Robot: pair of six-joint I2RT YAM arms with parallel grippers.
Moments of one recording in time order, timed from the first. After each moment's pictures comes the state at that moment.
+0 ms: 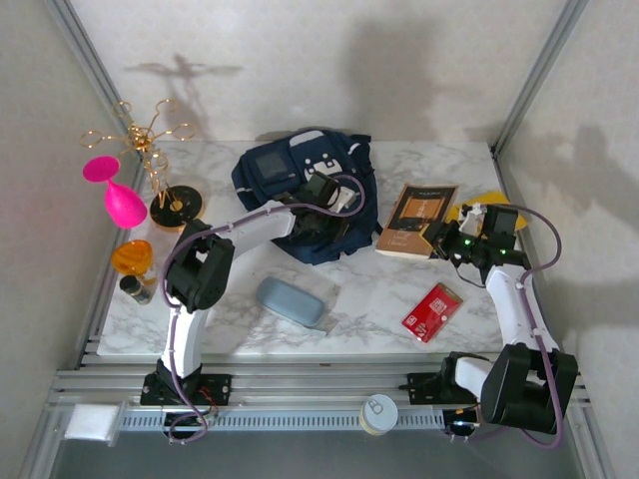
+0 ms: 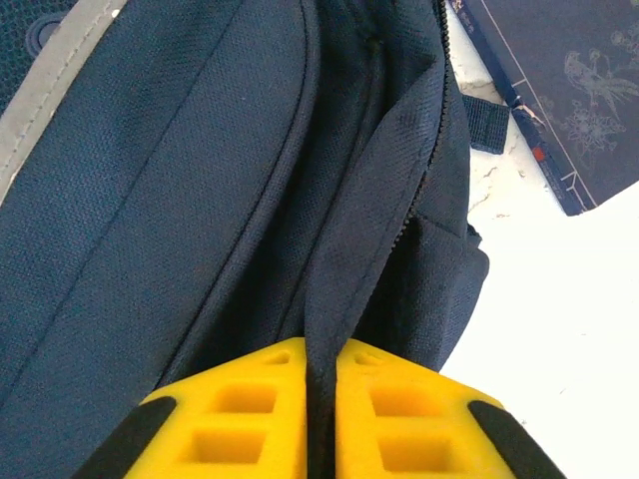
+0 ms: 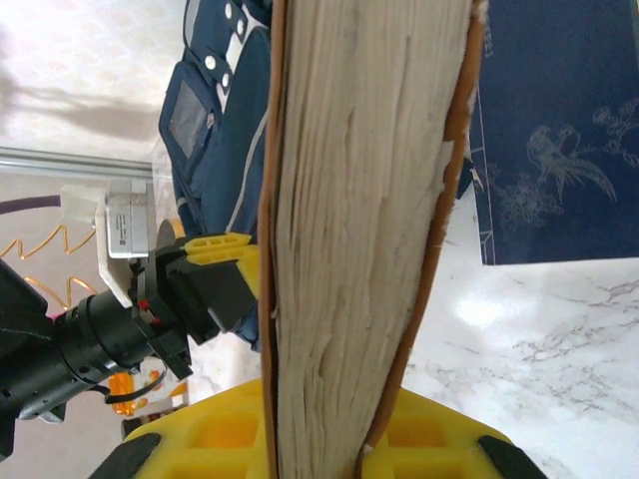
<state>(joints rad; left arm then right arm) -0.64 2.08 1.60 -0.44 0.18 -0.11 -0.15 1.14 0.79 -0.46 -0.76 0.61</state>
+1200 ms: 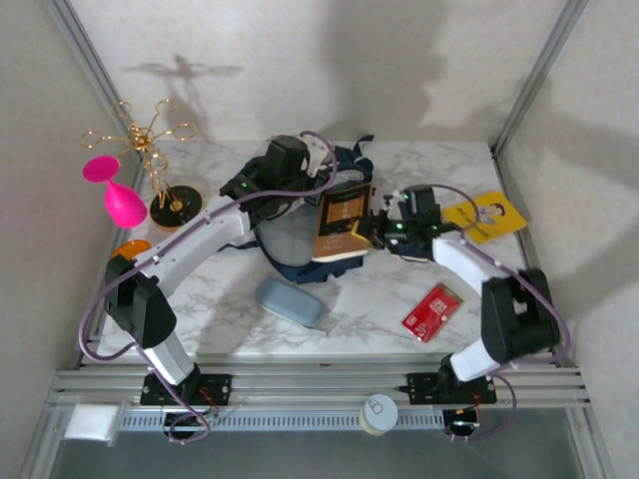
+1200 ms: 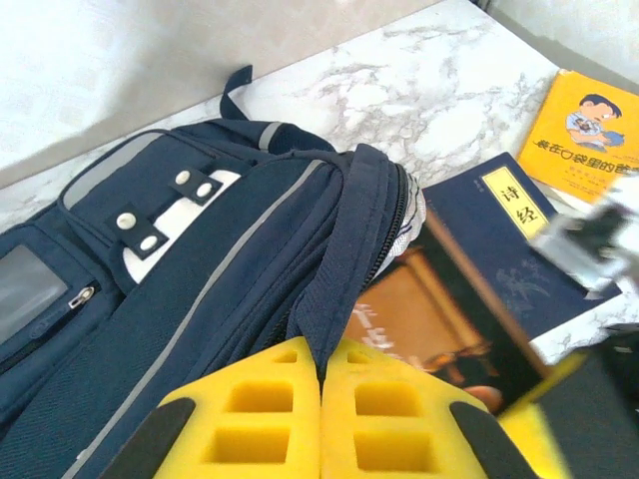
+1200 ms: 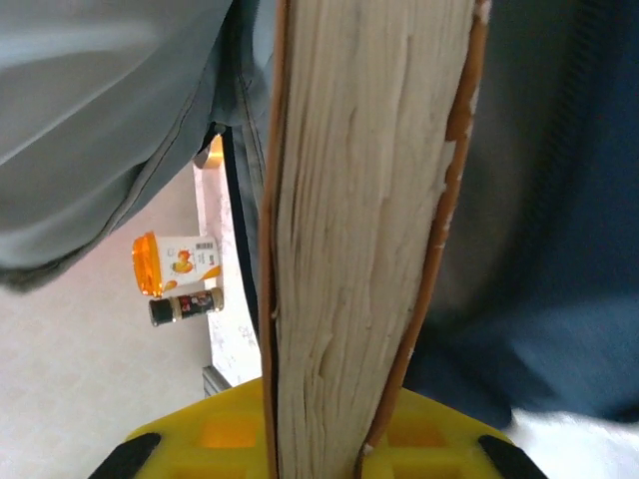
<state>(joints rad) -0.63 1.69 1.61 -0.46 -0.02 -0.07 0.33 1.57 0.97 -0.14 -0.75 0.82</state>
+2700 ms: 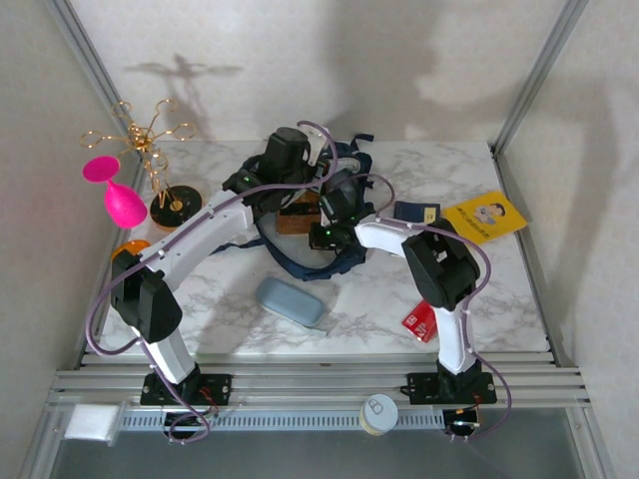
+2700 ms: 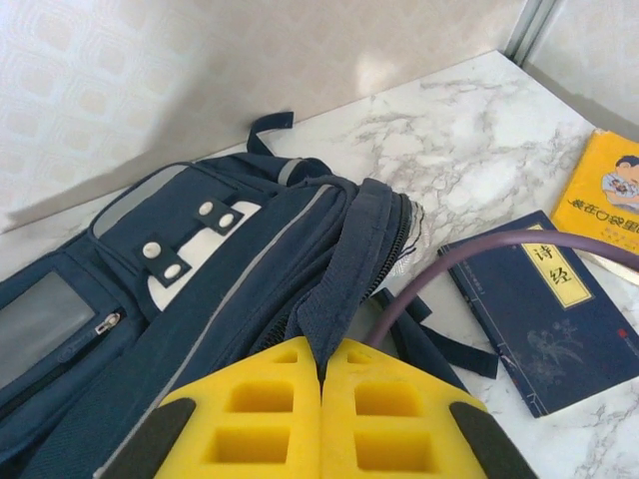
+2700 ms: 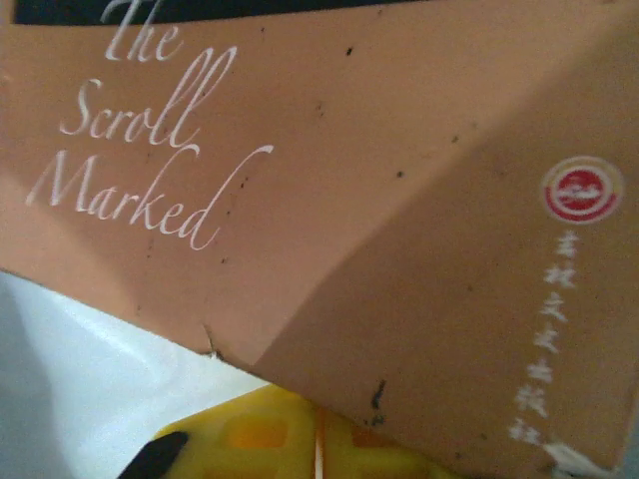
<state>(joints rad) -0.61 1.73 1.67 -0.41 -0.08 -0.09 0.66 2.06 1.36 -0.26 -0.19 0.54</state>
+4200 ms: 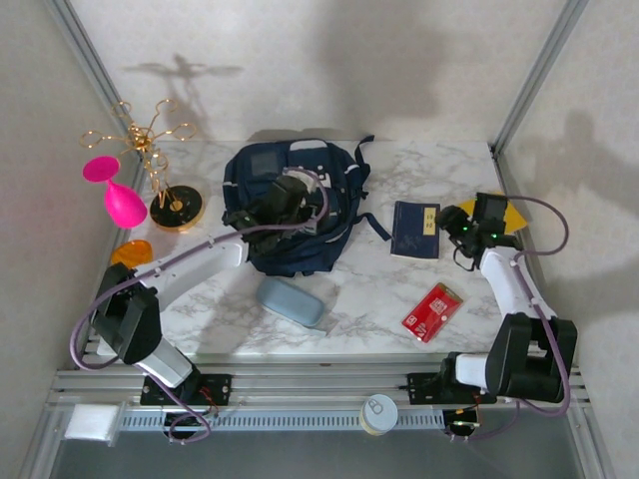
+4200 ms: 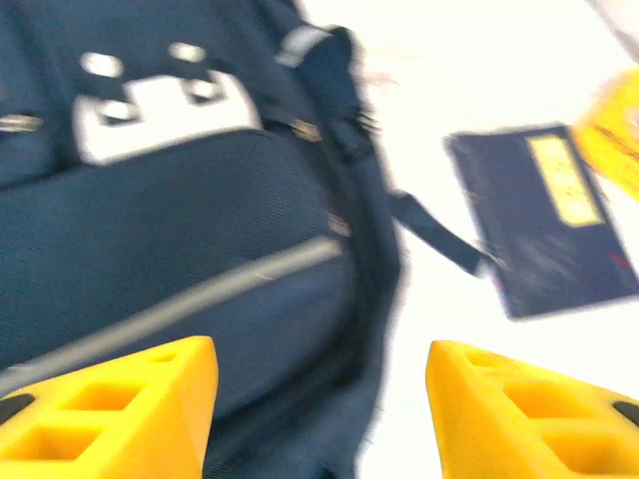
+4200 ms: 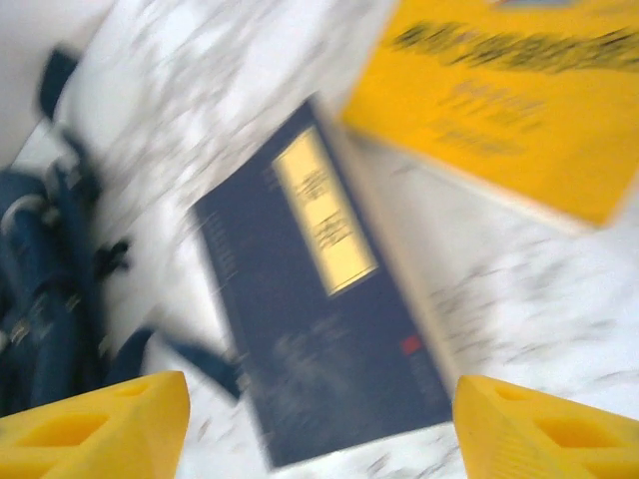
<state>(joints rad) -0.70 1.57 1.23 -0.25 -0.11 -0.40 -0.12 1.30 0.86 -0.38 -0.11 0.69</state>
